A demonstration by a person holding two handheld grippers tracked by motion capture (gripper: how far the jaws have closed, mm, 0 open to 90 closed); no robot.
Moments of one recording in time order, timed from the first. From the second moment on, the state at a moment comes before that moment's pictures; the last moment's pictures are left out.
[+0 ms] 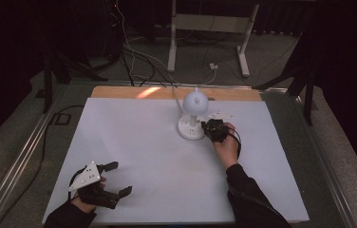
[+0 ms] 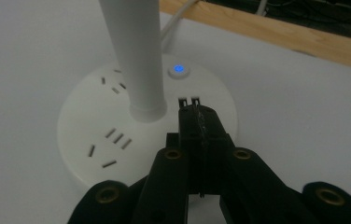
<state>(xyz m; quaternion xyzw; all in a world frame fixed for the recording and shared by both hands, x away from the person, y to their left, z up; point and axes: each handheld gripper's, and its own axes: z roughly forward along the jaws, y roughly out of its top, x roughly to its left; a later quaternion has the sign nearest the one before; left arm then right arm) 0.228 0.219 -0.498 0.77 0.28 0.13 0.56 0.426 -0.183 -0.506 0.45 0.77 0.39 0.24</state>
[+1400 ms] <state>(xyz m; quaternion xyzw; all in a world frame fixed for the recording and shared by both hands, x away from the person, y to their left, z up) 0.229 0.220 -0.498 0.76 0.29 0.13 0.56 0.373 -0.236 -0.463 0.38 0.78 0.48 0.15</state>
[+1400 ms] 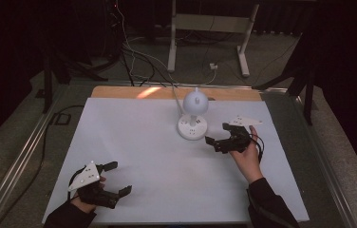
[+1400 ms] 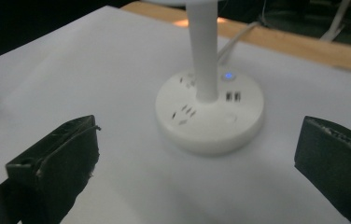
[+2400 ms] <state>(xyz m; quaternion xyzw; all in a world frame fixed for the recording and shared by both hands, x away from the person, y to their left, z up) 0.229 0.219 -0.497 0.77 0.28 0.13 0.56 0.271 -0.291 -0.496 0.38 0.80 0.45 0.12</state>
